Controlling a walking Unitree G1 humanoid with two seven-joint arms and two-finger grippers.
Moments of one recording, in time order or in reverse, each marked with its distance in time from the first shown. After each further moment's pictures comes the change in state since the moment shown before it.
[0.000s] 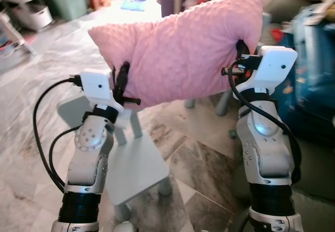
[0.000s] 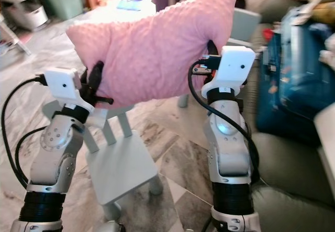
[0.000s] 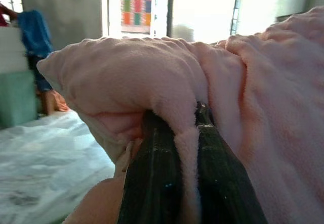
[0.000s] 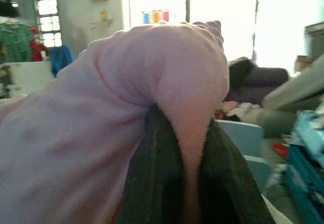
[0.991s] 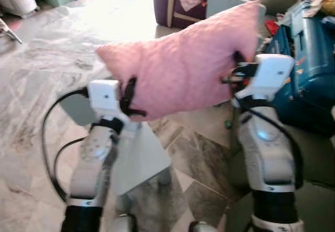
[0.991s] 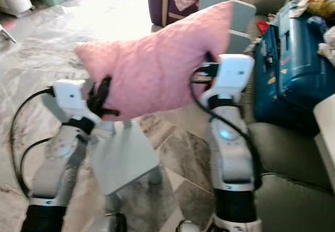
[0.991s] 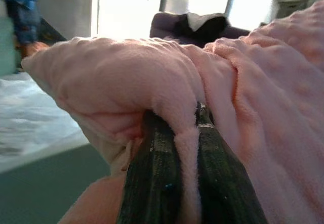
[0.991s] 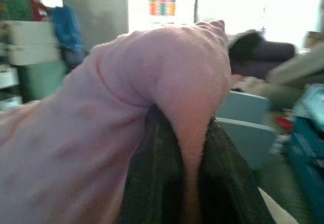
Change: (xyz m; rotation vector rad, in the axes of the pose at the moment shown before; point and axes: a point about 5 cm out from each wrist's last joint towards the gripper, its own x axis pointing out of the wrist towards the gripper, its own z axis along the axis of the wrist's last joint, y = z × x) left arm -0.017 -0.005 -0.011 -0.058 0.094 0.006; right arm -0.008 0.006 -0.008 0.011 0.088 0.050
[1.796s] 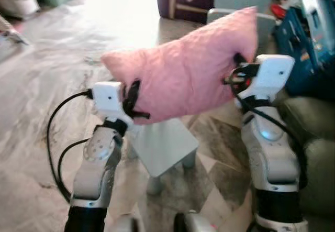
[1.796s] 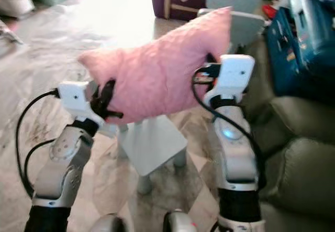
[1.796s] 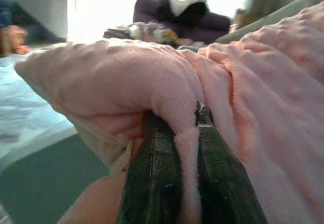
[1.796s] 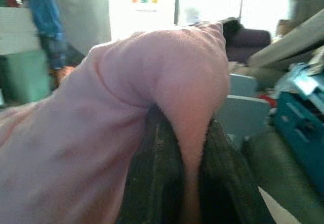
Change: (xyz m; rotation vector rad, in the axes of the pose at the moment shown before) left arm 0.004 -0.015 -0.001 -0.046 0.018 -0.046; right arm 0.000 -0.015 -0.001 -0.024 0.024 -0.042
